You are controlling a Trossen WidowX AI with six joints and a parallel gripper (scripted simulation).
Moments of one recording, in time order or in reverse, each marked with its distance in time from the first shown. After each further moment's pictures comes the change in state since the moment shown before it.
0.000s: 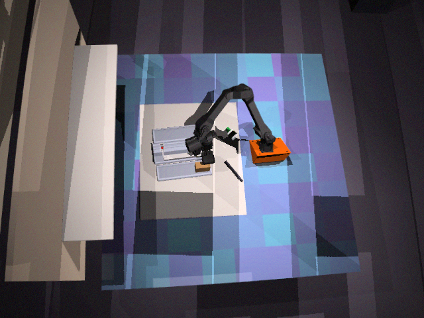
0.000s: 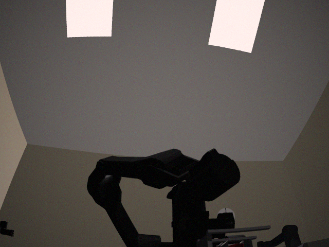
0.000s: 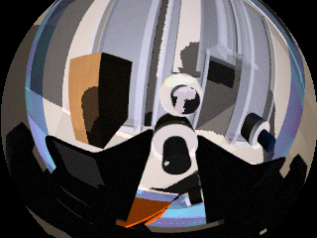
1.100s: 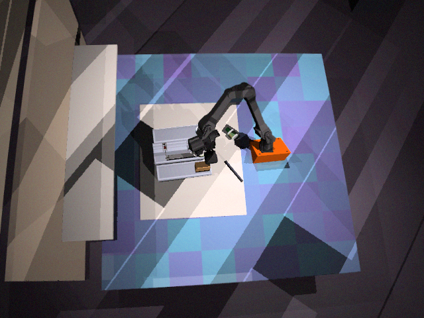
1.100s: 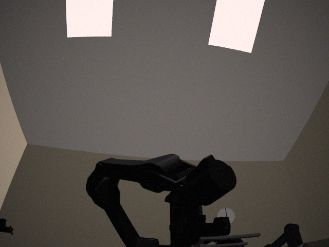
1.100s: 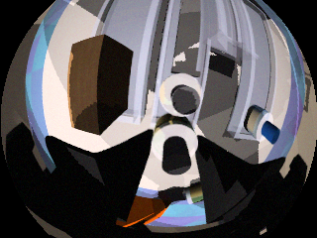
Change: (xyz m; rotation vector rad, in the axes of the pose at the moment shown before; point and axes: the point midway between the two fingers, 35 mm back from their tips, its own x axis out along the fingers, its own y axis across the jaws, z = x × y) arm 0.002 0.000 -0.013 -0.005 0.002 0.001
